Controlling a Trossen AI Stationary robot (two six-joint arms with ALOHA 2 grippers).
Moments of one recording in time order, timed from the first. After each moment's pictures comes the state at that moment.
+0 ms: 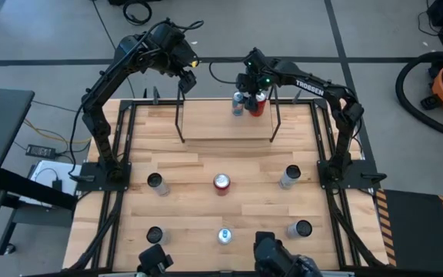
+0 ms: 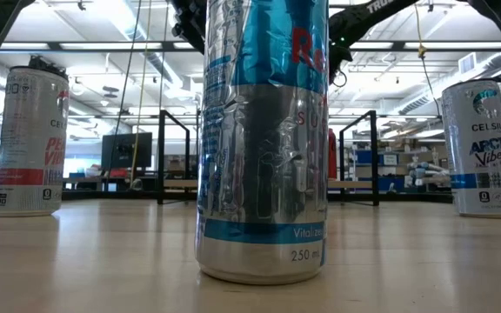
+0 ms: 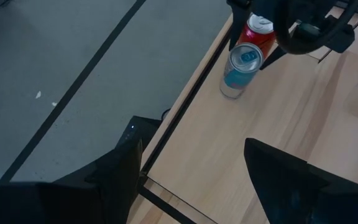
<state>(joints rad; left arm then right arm) 0.66 1.84 2.34 -1.34 -0.04 0.17 -0.71 1.86 1.71 -0.83 -0.26 -0.59</state>
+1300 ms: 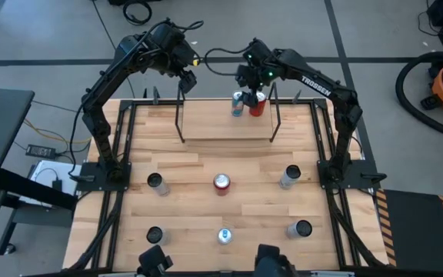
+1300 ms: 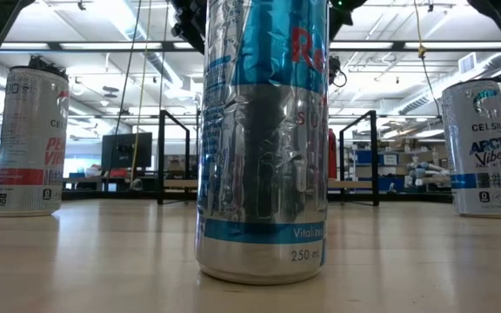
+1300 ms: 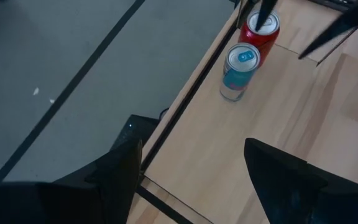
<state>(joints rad) 0.66 1.84 2.34 -1.35 -0.04 0.14 -0.63 1.86 2.00 -1.11 -0.24 -0.41</state>
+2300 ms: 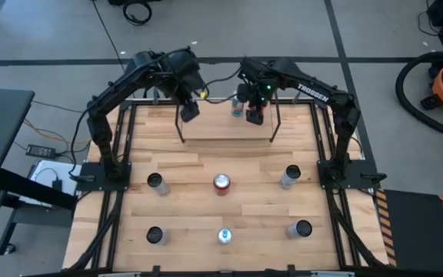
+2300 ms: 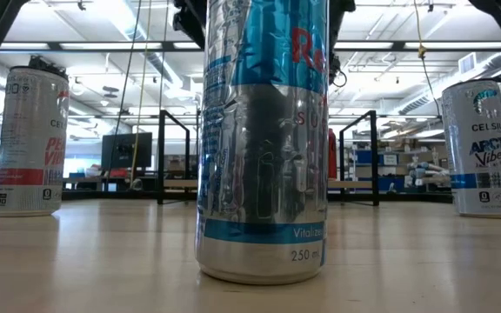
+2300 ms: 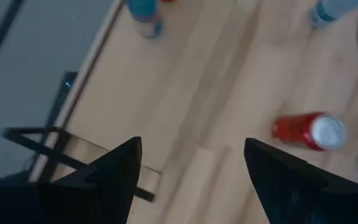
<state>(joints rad) 0.44 1.84 2.33 -1.58 0.03 0.03 -0.52 1.86 2.00 -1.40 -0.20 -0.28</state>
